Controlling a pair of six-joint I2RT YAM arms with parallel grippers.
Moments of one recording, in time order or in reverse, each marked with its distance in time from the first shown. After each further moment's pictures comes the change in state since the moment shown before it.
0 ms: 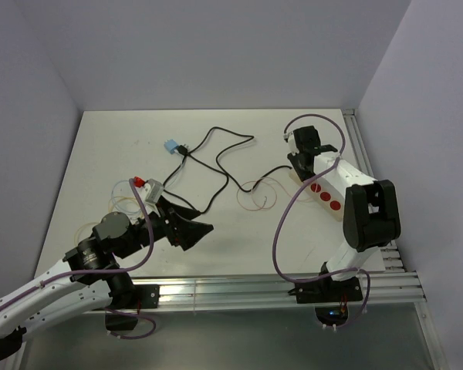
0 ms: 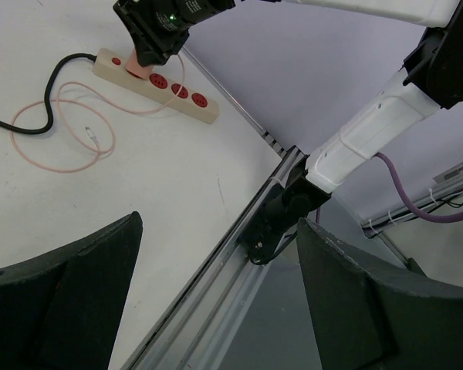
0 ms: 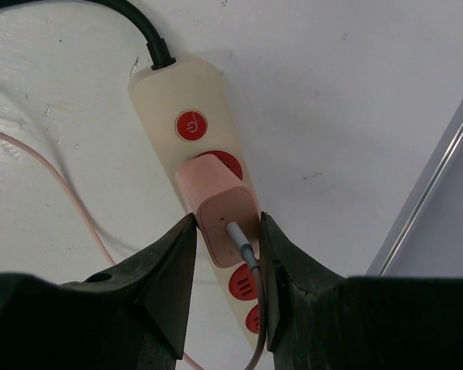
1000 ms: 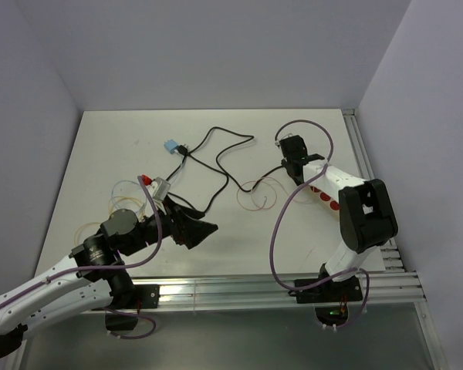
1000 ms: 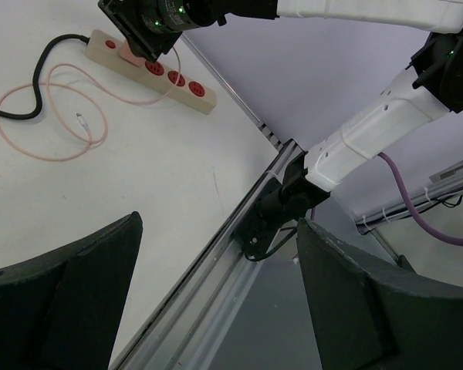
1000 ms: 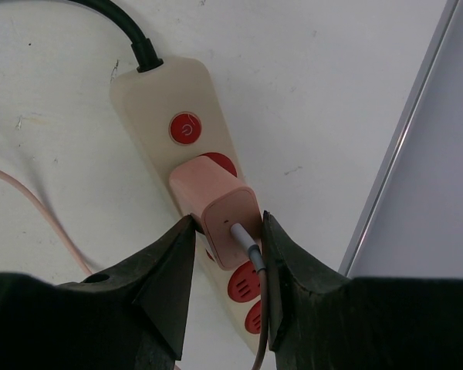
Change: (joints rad) left arm 0.002 0.054 -0.002 0.028 0.016 -0.039; right arm 0.104 -0.012 -0.125 0.163 0.221 0.015
